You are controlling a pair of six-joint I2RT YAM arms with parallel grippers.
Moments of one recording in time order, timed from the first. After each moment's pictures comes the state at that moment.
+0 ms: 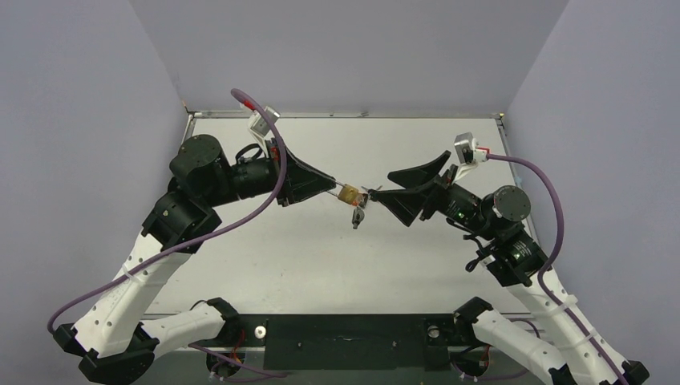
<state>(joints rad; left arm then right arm) -0.68 1.04 1.44 -0.38 0.57 -0.64 0.57 0.75 0.96 -0.01 -0.46 0.54</state>
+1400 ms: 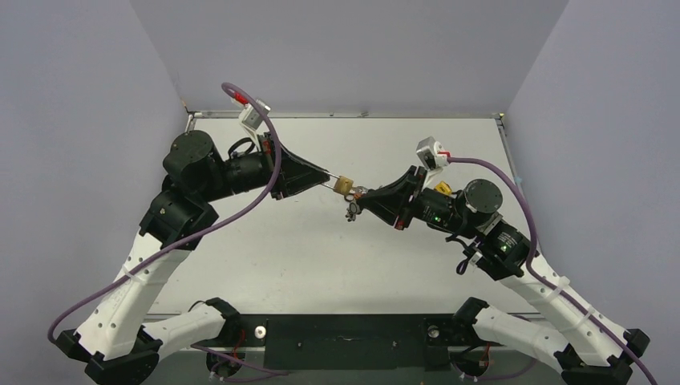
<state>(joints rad) -0.62 1.04 1.44 -0.36 0.62 -0.67 0.77 0.86 1.04 -0.09 -0.41 0.43</state>
